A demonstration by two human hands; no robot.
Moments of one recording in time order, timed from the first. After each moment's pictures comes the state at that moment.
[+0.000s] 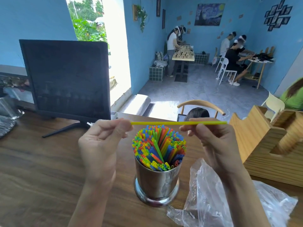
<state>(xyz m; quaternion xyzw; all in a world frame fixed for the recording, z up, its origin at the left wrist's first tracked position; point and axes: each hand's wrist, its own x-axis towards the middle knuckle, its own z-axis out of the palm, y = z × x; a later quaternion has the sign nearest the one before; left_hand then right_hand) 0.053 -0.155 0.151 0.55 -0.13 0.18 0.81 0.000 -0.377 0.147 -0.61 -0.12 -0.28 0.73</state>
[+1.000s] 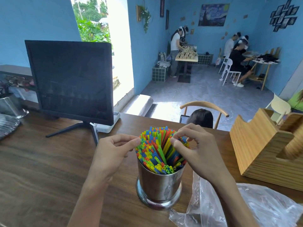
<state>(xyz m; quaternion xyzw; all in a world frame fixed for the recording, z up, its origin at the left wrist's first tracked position) 0.079 -0.140 0.128 0.76 -0.04 -0.04 0.65 0.017 -0.367 0.121 -0.87 -0.04 -0.30 0.39</state>
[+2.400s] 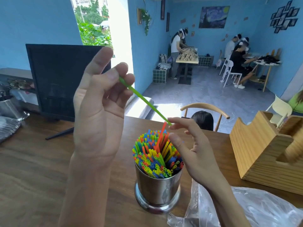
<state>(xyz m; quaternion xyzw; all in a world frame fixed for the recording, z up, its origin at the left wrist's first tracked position) 0.048 -0.172 0.240 0.39 -0.27 0.07 0.88 0.011 -0.353 0.135 -0.80 -0.08 -0.30 0.51</state>
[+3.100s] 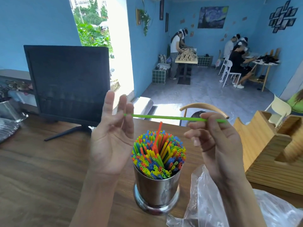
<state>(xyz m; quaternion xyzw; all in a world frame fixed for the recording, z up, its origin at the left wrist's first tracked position) 0.063 -0.174 0.188 0.27 -0.12 -0.08 0.95 -0.002 -0.365 0.162 -0.49 -0.07 -0.29 0.82</state>
